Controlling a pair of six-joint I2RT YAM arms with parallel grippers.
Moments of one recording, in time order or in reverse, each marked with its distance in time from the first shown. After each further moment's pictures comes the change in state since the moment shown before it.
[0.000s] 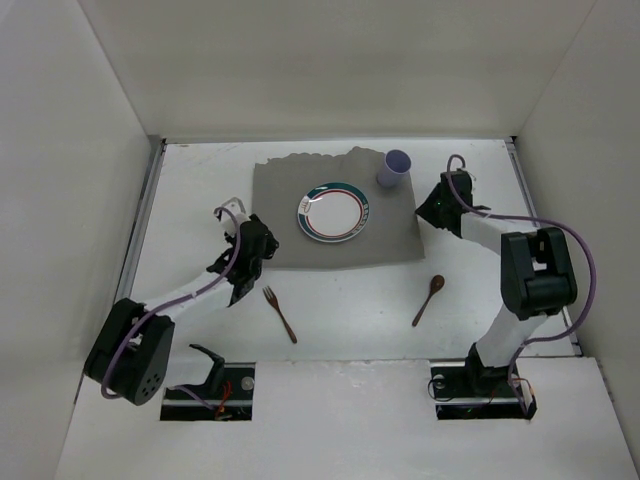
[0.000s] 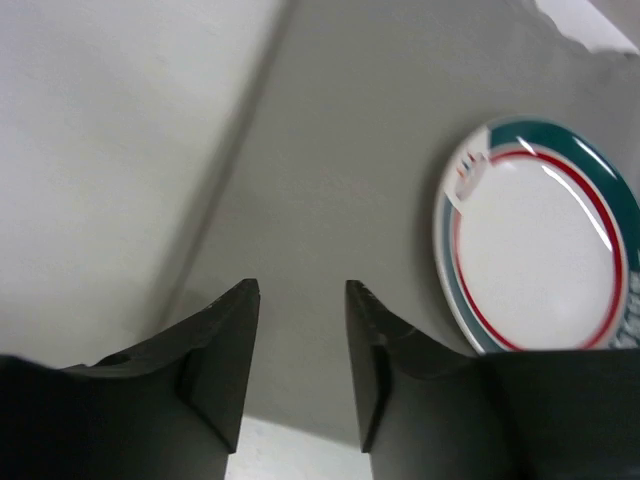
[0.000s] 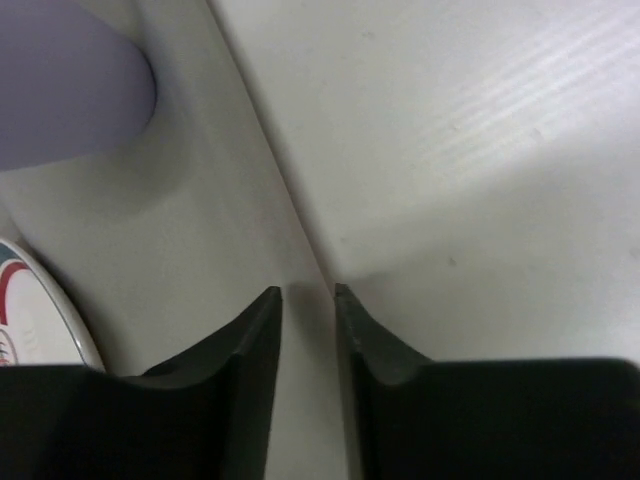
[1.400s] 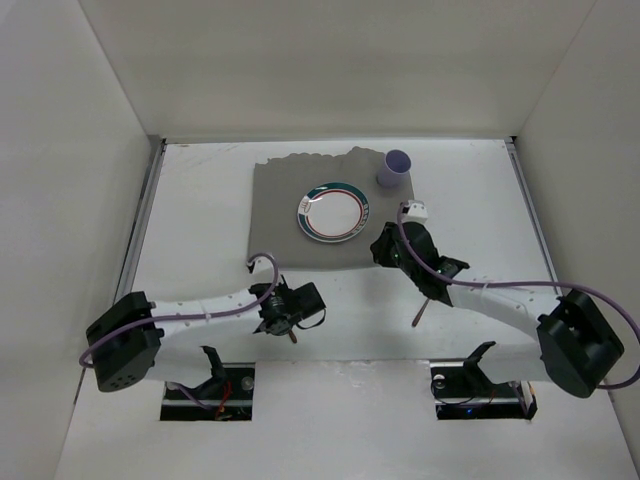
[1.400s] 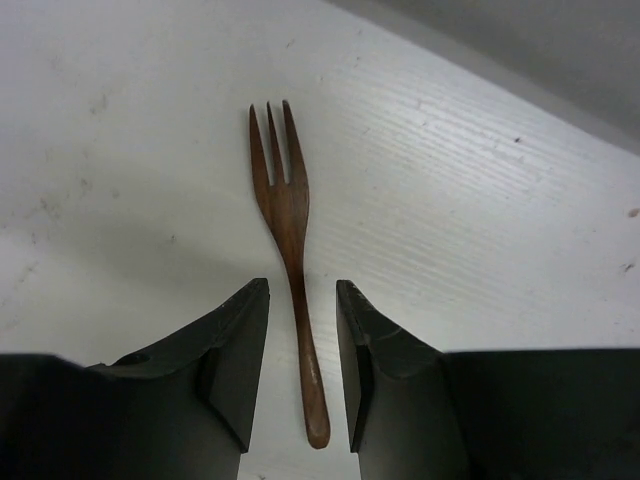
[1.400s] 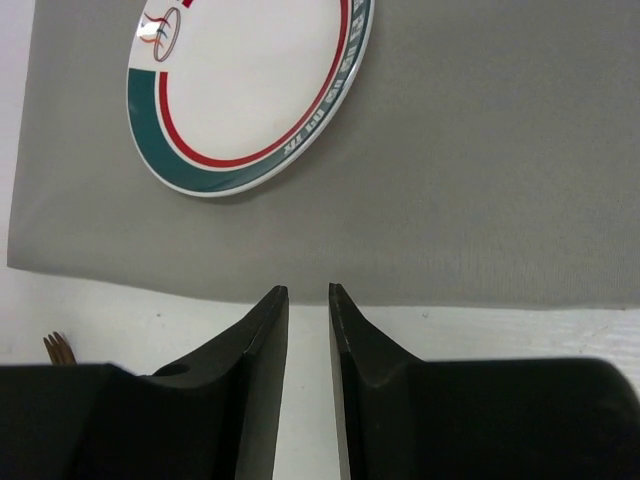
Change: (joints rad) left arm -0.640 -0.010 0.151 -1.007 -0.230 -0.672; right arm 0.564 -0.478 -0.364 0.085 0.252 -0.098
